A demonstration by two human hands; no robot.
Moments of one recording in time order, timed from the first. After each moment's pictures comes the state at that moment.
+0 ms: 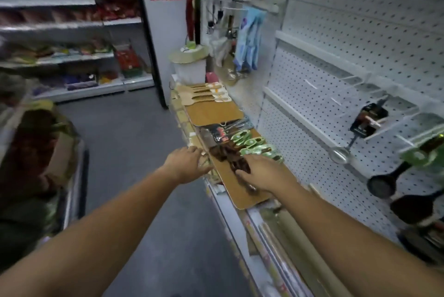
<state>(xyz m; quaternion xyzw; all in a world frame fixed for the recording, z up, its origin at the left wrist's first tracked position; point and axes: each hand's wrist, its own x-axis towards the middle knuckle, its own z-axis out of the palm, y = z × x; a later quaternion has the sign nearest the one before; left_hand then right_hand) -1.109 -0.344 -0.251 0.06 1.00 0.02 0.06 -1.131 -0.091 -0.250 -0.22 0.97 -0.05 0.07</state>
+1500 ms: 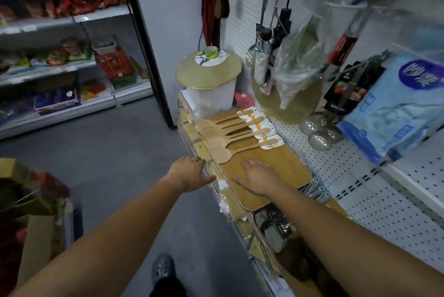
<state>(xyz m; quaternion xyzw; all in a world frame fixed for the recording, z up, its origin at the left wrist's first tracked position) -1.720 -0.711 -0.316 0.09 0.98 -0.01 0.18 -1.737 -0.479 -0.330 -0.17 0.97 -0.05 0.19</state>
